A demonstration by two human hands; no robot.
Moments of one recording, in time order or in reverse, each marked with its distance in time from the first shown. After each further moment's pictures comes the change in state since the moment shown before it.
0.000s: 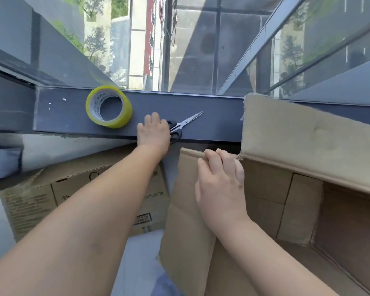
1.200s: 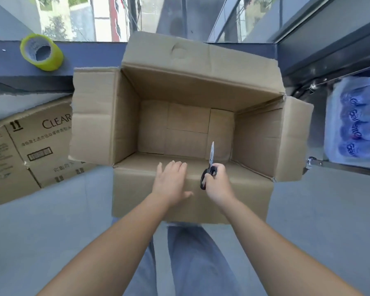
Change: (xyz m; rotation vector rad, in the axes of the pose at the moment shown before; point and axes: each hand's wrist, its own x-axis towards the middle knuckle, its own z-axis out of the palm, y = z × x) left_hand -0.391 0.219 0.009 -0.096 -0.367 0.413; right_hand -0.286 0.159 -0.125 0.881 -0.458 1.023
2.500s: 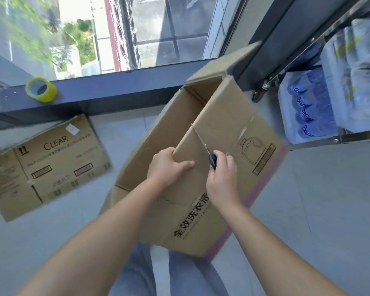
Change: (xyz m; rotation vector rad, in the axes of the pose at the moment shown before) left_hand -0.070 0.142 -0.029 -0.756 0.373 -0.092; right_hand -0.093 0.082 -0.134 -0.257 0.421 -0.556
